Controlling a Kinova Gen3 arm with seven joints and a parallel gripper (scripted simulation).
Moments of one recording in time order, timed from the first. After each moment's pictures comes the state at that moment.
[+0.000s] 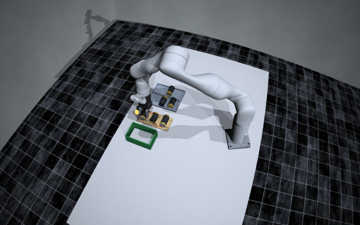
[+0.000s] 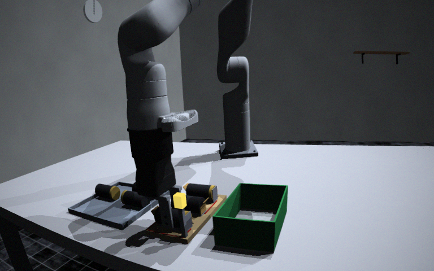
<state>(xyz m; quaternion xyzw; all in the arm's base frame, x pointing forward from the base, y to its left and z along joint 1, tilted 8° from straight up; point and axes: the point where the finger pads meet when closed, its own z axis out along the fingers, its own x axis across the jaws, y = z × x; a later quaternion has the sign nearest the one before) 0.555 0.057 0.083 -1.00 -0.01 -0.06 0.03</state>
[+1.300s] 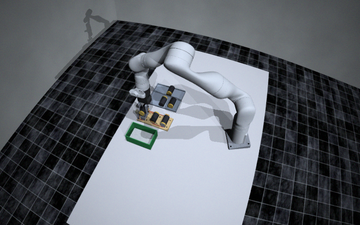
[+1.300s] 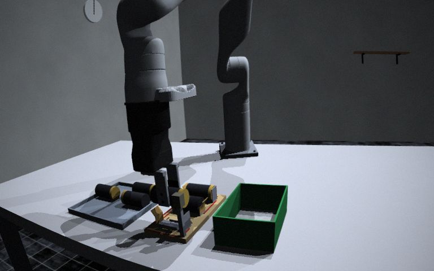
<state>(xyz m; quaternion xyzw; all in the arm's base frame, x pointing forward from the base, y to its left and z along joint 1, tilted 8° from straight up) 0.549 0.054 0.127 -1.00 -0.01 -0.06 0.03</state>
